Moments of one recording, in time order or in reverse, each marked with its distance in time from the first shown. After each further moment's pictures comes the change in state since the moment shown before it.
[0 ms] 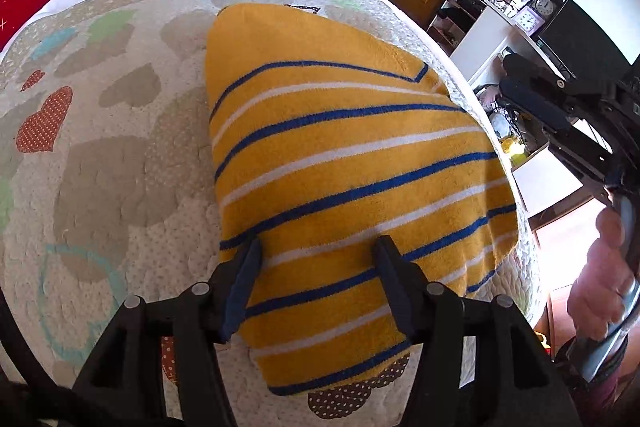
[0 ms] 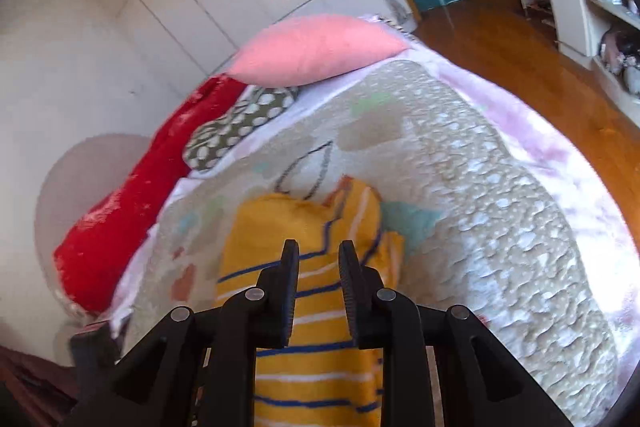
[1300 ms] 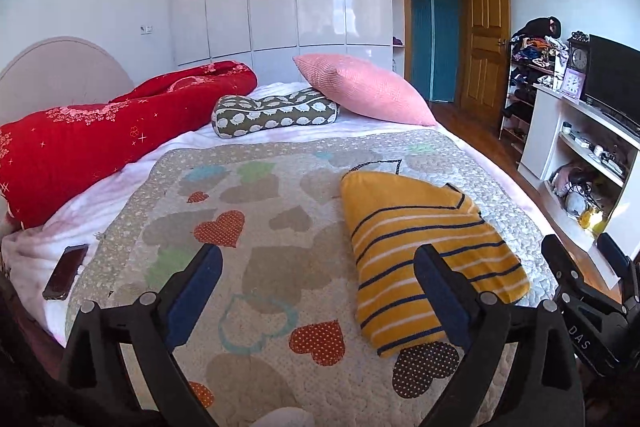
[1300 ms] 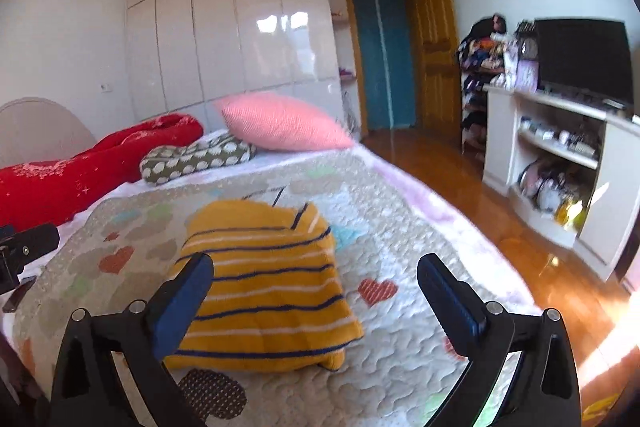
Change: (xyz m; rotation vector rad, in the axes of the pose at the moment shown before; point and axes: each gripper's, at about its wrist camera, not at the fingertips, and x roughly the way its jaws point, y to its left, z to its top) left arm -0.160 -0.020 -0.058 0.063 -0.527 0.413; right arm -0.089 0.076 -0.132 -0.330 -0.435 -0.471
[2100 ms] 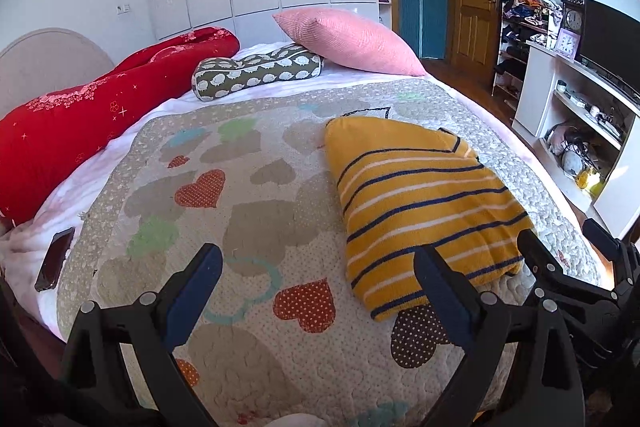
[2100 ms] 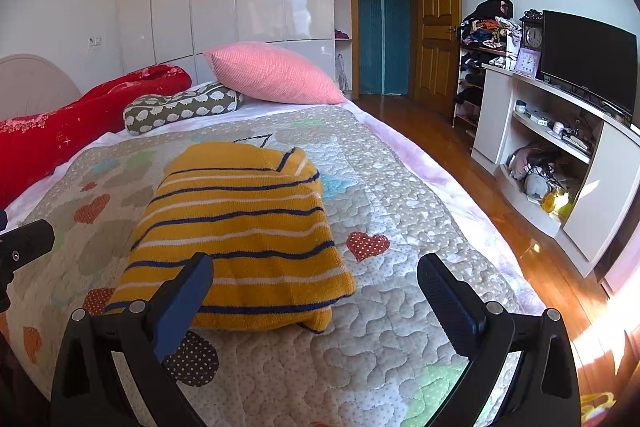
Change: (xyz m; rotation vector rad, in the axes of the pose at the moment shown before) left arm 0.029 -0.013 -0.023 0.055 0.157 -0.020; right arm 0.029 0.003 -0.025 -0.061 0.200 -0.026
